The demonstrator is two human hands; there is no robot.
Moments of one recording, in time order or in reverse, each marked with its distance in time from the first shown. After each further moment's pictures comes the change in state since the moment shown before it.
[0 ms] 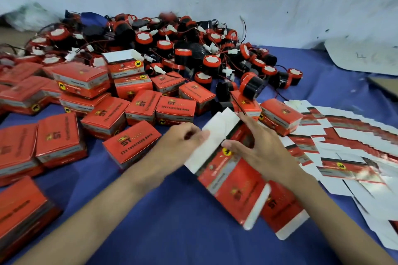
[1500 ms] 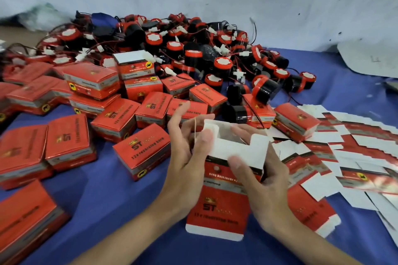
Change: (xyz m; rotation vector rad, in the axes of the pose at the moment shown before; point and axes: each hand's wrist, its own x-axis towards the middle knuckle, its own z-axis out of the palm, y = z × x) left_hand -0.031 -0.005 0.018 -0.611 0.169 0.407; right_hand -0.033 -0.053 0.042 0.780 0.328 -0.222
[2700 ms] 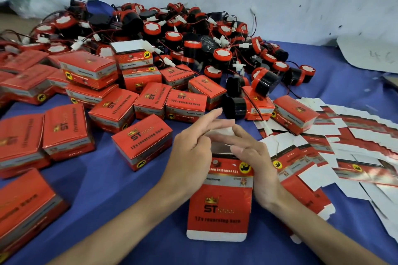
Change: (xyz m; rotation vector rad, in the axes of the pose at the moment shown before) left_hand 0.006 0.004 0.000 0.402 -0.097 -0.134; right_hand 0.012 0.012 -0.008 0.062 -0.318 0.238
